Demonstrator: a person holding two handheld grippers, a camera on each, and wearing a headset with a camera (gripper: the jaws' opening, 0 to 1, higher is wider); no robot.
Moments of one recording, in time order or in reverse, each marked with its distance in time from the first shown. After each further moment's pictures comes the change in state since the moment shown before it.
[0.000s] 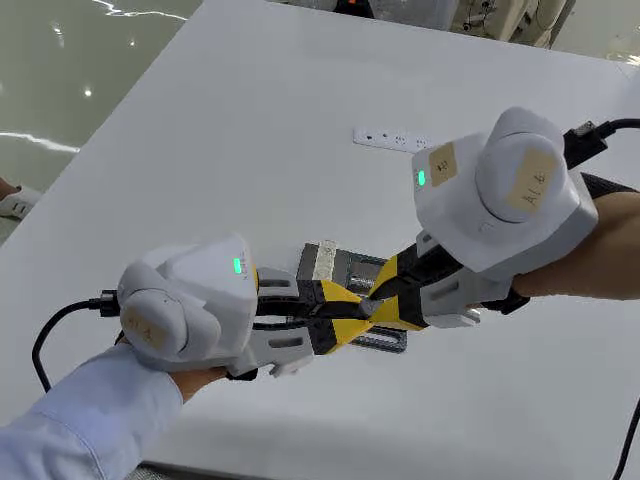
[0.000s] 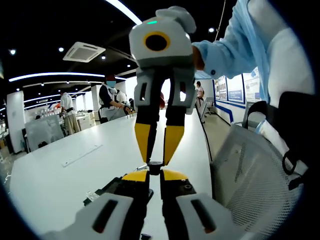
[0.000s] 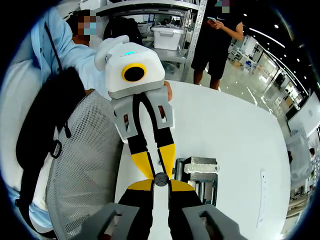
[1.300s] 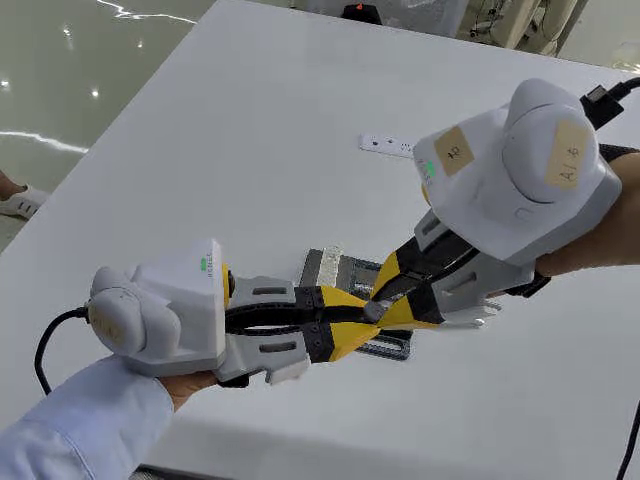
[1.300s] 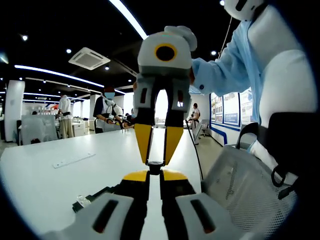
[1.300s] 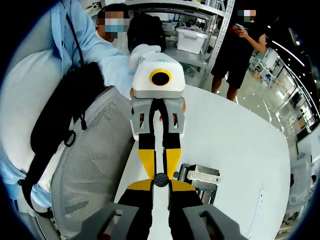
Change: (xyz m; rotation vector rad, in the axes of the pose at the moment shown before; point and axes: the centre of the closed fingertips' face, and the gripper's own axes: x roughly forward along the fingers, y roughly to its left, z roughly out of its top) left arm -0.007 -0.003 0.017 -0.103 -0.165 -0.050; right arm -0.012 0.004 0.012 -0.148 0.014 0.108
